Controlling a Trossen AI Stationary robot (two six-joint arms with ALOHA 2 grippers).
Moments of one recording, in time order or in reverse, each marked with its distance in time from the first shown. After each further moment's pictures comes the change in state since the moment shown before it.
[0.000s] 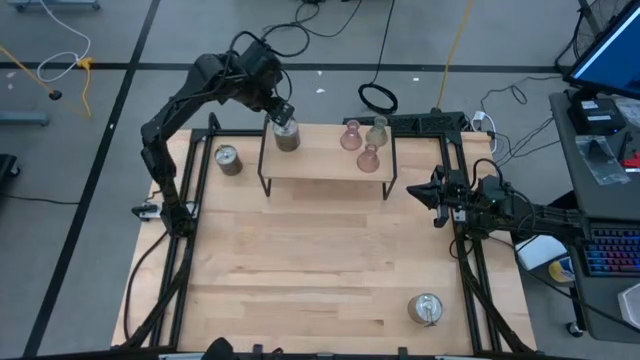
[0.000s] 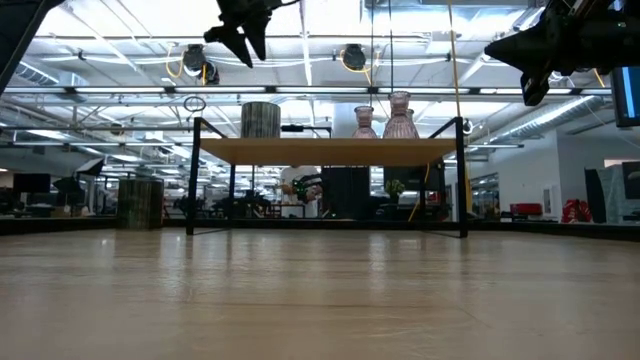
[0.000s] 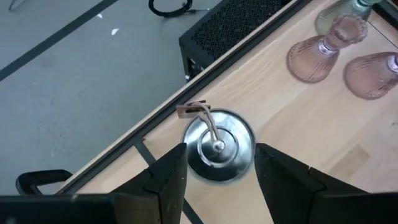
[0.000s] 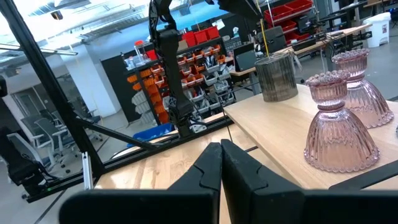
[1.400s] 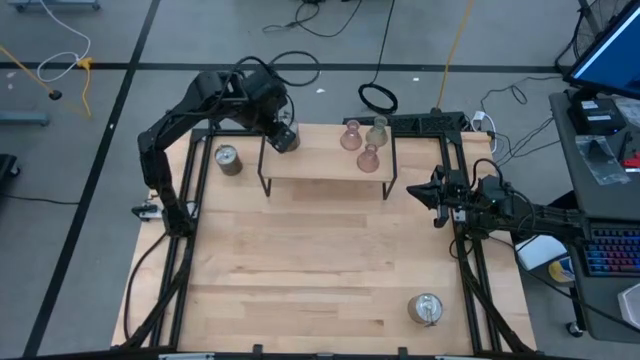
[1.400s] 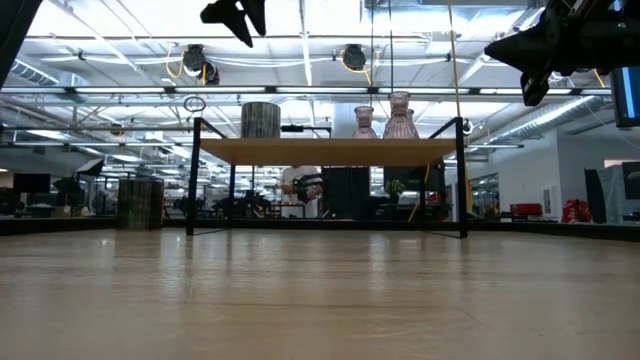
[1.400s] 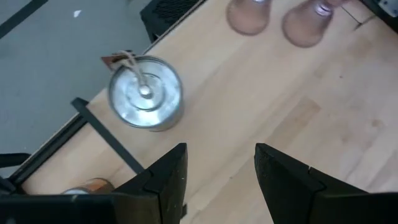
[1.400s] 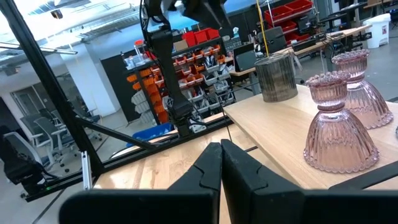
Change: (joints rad) left arm -0.184 -0.041 0.000 -0.107 0.028 -0.113; right arm 0.000 0.000 0.000 0.000 0.000 -0.006
